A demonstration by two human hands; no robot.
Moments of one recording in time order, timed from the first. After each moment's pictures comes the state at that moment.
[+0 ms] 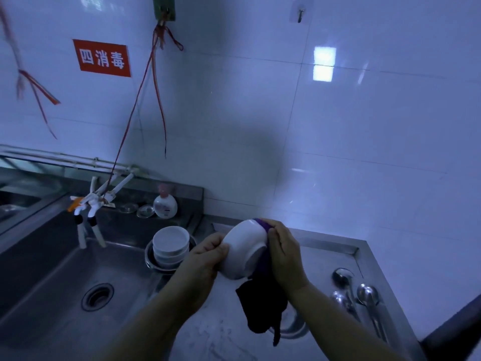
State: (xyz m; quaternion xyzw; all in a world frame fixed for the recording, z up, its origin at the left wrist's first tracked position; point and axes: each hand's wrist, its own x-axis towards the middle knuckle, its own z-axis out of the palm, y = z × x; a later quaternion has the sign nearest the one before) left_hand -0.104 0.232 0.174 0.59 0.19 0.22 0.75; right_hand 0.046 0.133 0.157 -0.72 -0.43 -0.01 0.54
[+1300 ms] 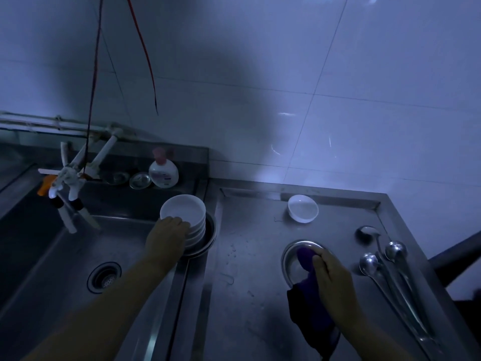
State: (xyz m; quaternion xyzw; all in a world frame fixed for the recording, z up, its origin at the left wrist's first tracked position) left_hand -0.106 0.458 0.038 0.97 0.20 0.14 0.01; right_hand 0.037 0.152 0.048 -0.85 -0.25 0.03 0.46
